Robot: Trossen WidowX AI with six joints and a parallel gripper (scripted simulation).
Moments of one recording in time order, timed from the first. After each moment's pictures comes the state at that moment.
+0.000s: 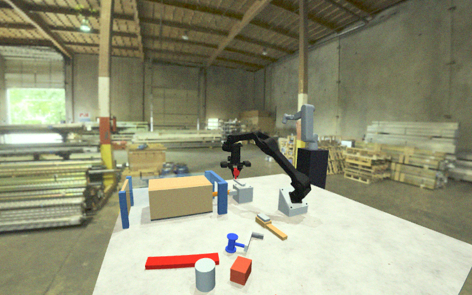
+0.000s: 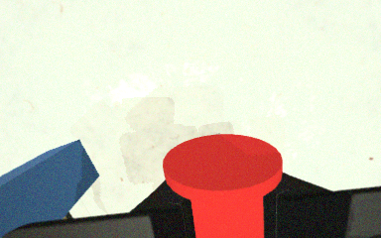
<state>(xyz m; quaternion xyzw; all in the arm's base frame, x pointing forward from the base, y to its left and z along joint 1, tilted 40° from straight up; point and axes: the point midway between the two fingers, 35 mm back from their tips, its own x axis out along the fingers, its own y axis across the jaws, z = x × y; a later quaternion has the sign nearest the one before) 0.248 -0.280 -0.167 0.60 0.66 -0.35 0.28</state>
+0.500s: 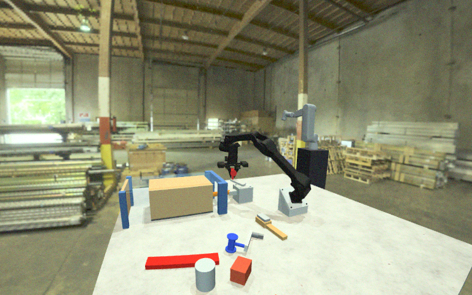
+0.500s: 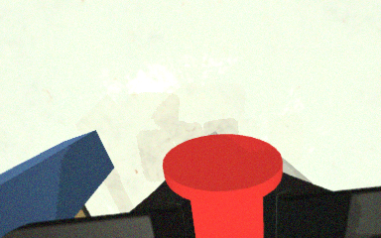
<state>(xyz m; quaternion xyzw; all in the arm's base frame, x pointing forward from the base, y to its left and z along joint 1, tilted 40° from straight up) 0.269 -0.273 -0.164 0.60 0.66 -0.35 0.29</state>
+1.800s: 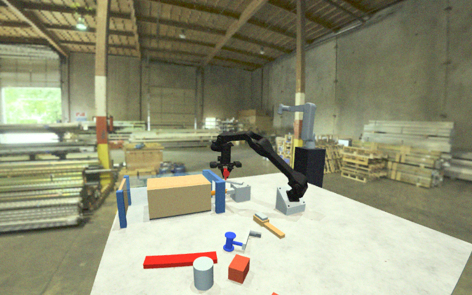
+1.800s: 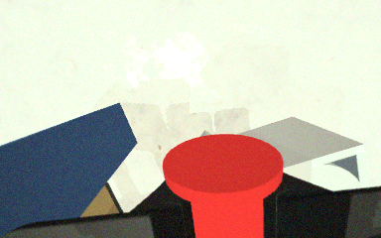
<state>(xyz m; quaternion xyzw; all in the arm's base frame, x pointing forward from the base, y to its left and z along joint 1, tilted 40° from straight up) 0.306 -0.248 -0.150 0.60 0.66 -0.34 0.29</state>
